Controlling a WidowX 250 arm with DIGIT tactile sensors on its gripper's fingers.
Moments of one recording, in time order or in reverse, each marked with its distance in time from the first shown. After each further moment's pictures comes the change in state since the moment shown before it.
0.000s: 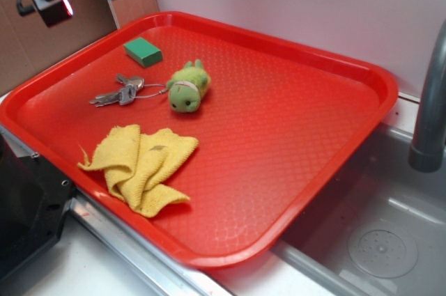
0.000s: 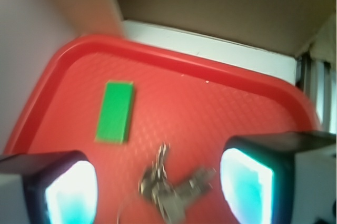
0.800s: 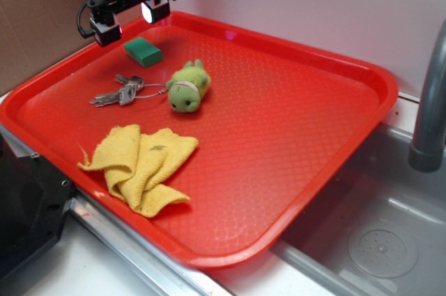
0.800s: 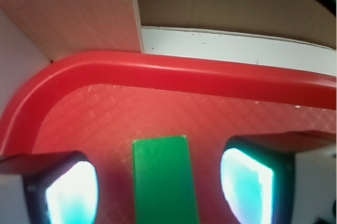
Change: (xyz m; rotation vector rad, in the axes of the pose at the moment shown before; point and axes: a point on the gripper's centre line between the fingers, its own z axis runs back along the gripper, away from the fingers) arm 0.025 -0.043 -0.074 0.088 -0.054 0.062
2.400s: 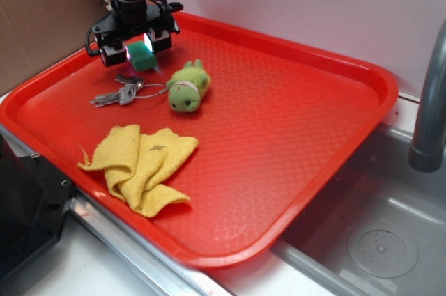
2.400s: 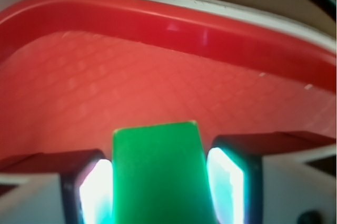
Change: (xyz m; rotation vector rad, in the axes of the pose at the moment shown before) arm -0.026 0.004 0.011 -0.059 -0.075 -0.248
